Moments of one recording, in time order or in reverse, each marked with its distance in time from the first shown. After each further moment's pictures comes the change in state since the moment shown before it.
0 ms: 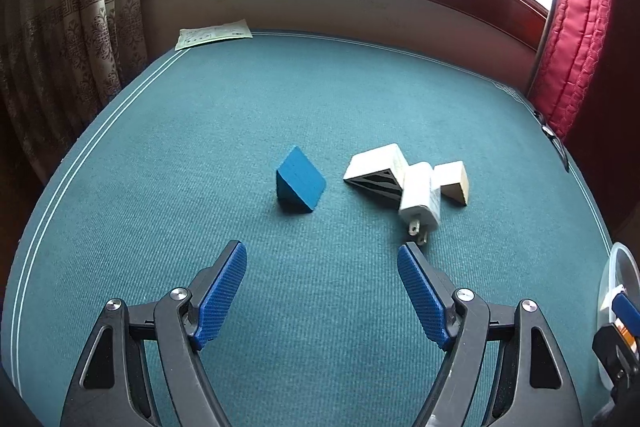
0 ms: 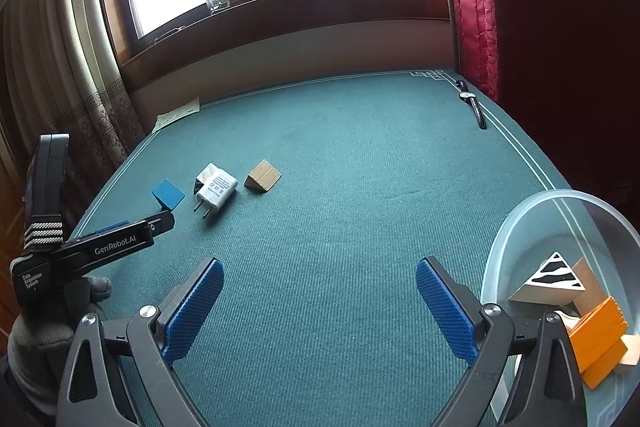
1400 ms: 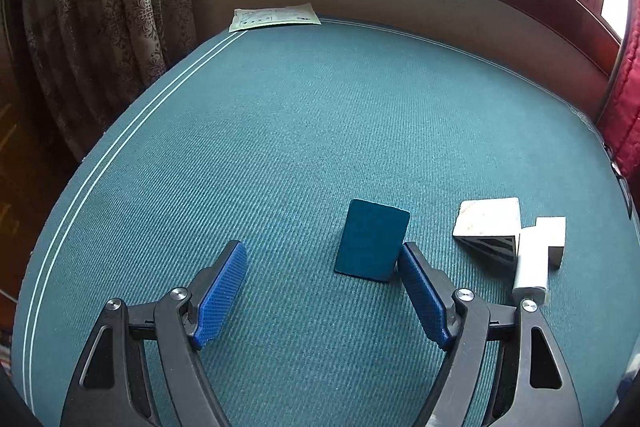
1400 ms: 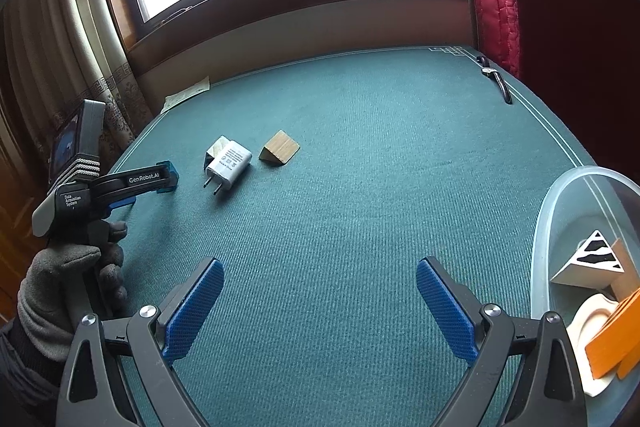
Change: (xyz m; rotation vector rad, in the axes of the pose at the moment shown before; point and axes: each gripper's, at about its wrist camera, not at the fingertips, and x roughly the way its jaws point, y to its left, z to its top) left arm 0.051 0.045 0.031 -0.098 0.039 0.159; right arm 0.018 0.011 -0.010 0.006 0.068 0.048
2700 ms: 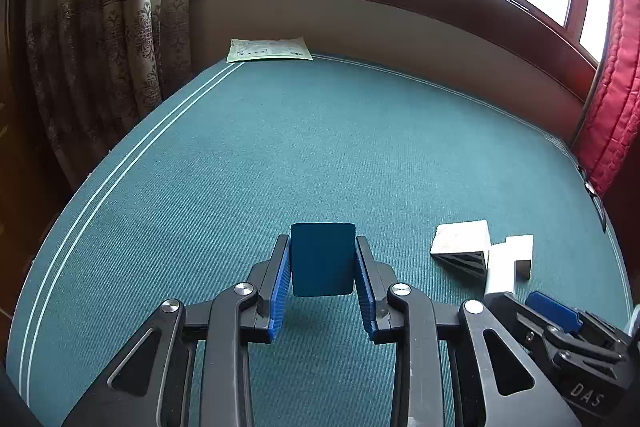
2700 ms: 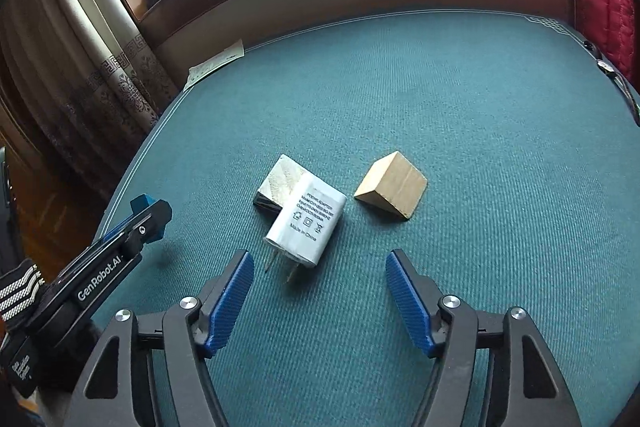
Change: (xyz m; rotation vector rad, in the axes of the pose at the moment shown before) left arm -0.040 0.016 -0.005 -0.017 -0.108 -0.079; right arm 0.110 0.062 0.066 0.001 0.175 0.156
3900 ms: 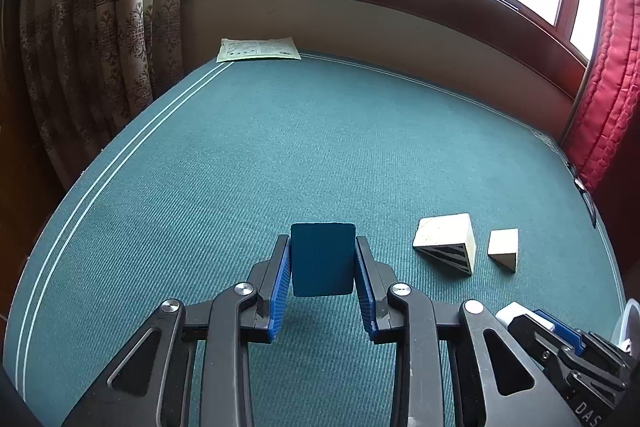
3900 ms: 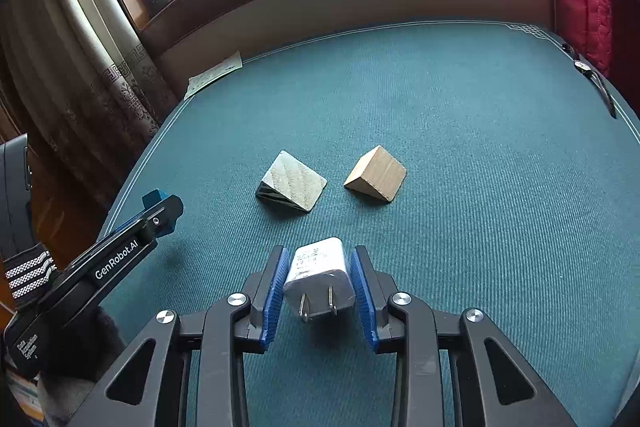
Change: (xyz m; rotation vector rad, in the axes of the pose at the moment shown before) left arm -0.004 -0.011 -0.006 0.006 -0.002 -0.035; right arm -0.027 -0.001 -0.019 0.011 -0.044 -0.031
